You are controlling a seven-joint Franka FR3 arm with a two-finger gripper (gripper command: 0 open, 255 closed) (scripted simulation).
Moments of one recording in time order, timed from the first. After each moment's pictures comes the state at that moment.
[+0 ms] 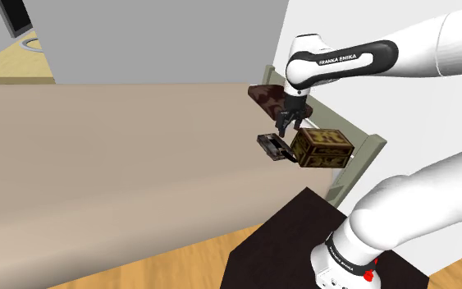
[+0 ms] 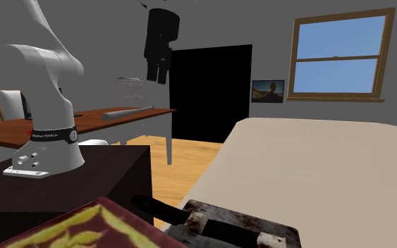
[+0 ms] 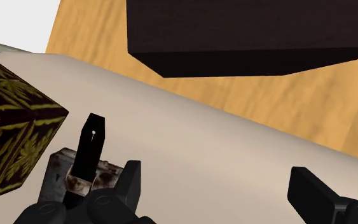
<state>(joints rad) -0.11 -0.37 -0.16 -2.40 -0.14 1.90 -0.13</state>
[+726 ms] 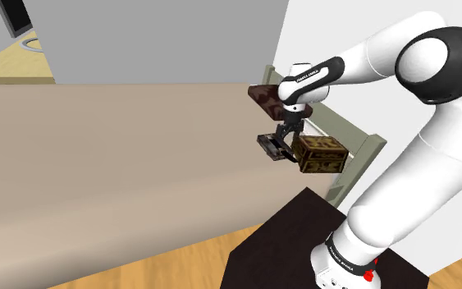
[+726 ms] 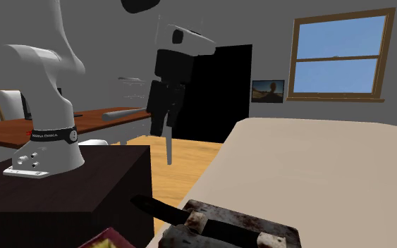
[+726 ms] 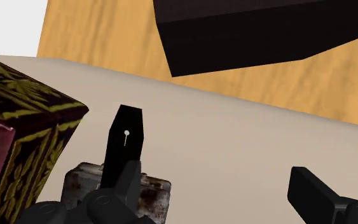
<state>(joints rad) -0.18 0.00 -0.28 -2.30 -0.08 2.12 -0.24</state>
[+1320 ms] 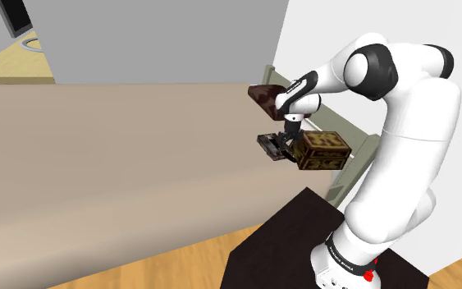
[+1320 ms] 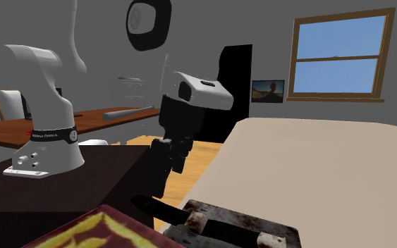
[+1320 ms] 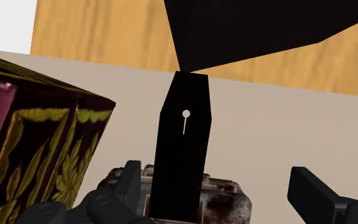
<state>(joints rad) -0.27 0.33 -0.32 -2.12 0.05 2.20 -0.35</state>
